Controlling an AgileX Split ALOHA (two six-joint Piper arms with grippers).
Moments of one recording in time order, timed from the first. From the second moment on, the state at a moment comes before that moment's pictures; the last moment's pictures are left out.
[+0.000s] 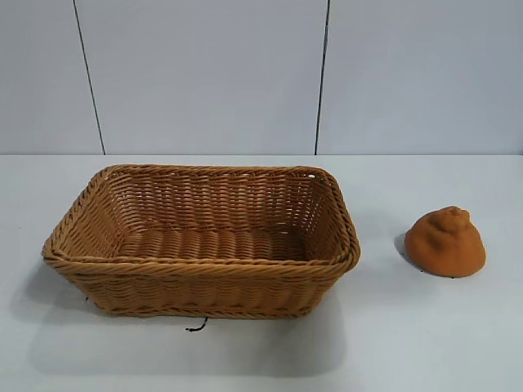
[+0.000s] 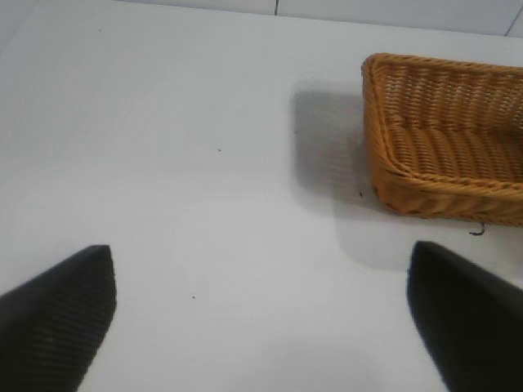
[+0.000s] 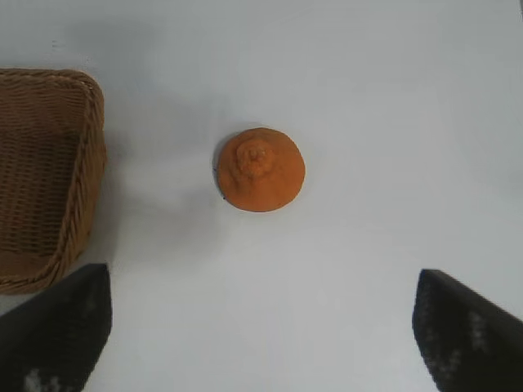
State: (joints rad) left arm 0.05 -0.01 -0.50 -0.03 1.07 -0.04; right arm 0.02 1.54 -1.21 0.02 0.96 -0.01
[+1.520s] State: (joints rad) left arm 0.05 -0.01 -0.50 -0.03 1.07 -0.04; right arm 0.02 2.04 -1.30 0.10 0.77 -0.05
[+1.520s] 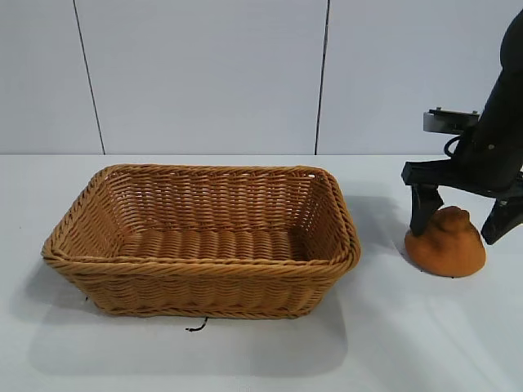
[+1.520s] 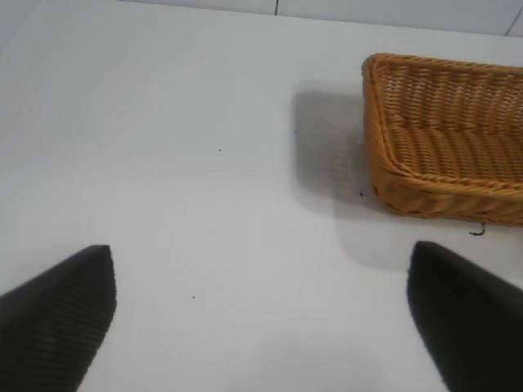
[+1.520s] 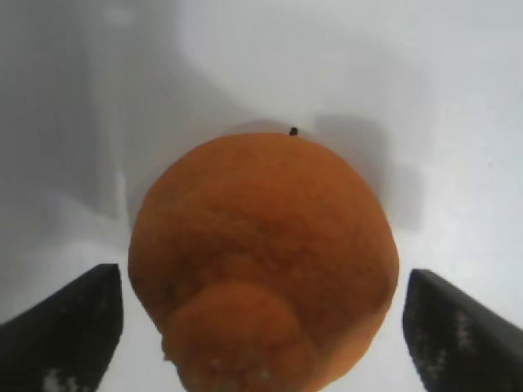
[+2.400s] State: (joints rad) left arm 0.05 -0.01 -0.50 -0.03 1.07 -0.04; right arm 0.10 1.91 -1.72 0.14 1.18 -0.06
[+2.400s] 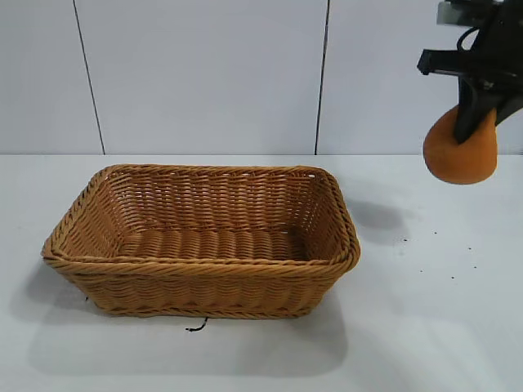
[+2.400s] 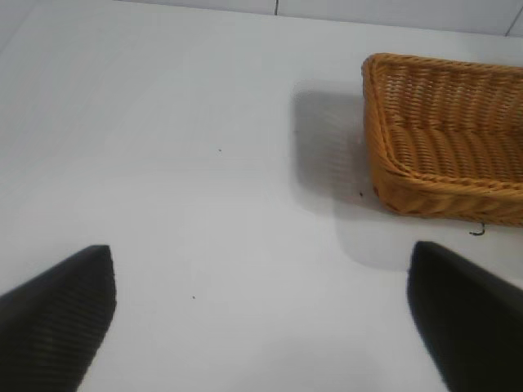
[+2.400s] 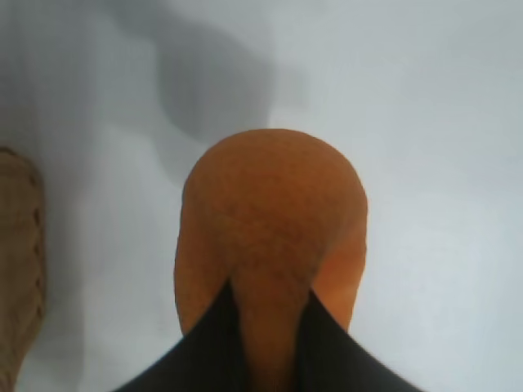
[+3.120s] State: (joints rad) left arm 0.05 -0.01 -0.50 -0.03 1.07 -0.04; right arm 0.58 1.97 -1.76 0.10 1.04 0.00
